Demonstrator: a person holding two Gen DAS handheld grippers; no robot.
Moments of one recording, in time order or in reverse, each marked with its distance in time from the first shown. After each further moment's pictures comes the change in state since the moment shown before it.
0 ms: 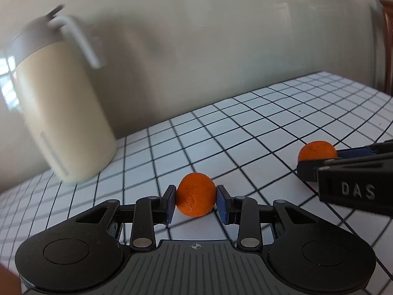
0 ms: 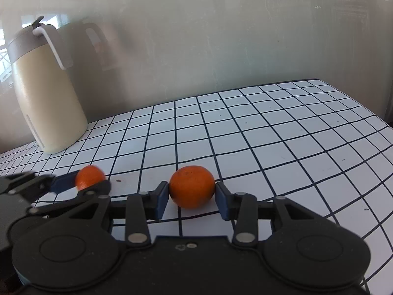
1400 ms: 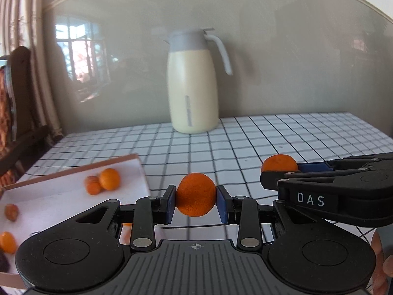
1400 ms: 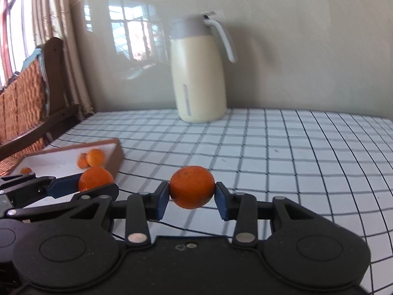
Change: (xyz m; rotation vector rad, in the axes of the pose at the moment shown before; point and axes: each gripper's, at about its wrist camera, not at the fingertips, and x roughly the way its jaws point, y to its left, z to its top) left arm -0.209 0.110 -0.106 -0.265 -0.066 0.175; right arm -0.124 0.140 -0.065 -0.270 -0.058 0.343
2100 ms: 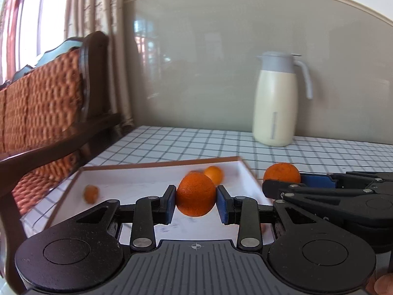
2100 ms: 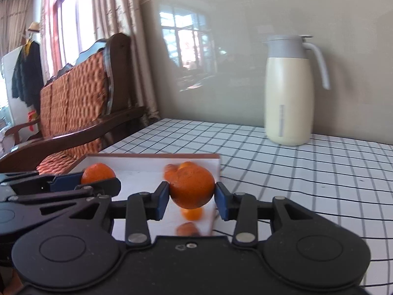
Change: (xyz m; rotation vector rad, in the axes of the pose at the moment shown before) left arm -0.045 0.119 -0.018 -0.153 -0.025 0.216; right arm 0.019 0.116 0.006 -0.122 -0.031 0.207
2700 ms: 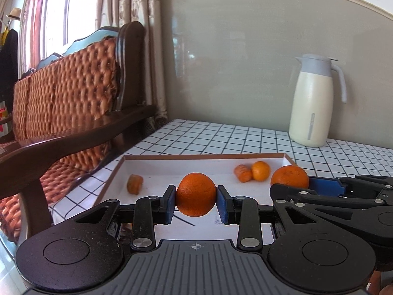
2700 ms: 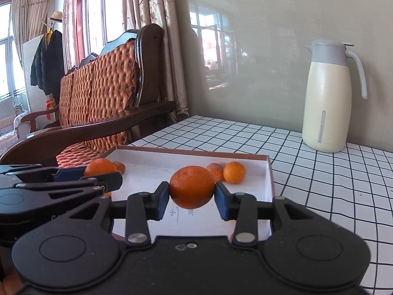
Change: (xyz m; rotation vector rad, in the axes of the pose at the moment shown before) left arm 0.000 0.054 -0.012 -0.055 0.010 0.097; right arm 0.016 0.049 -0.002 -0.058 -0.010 0.065
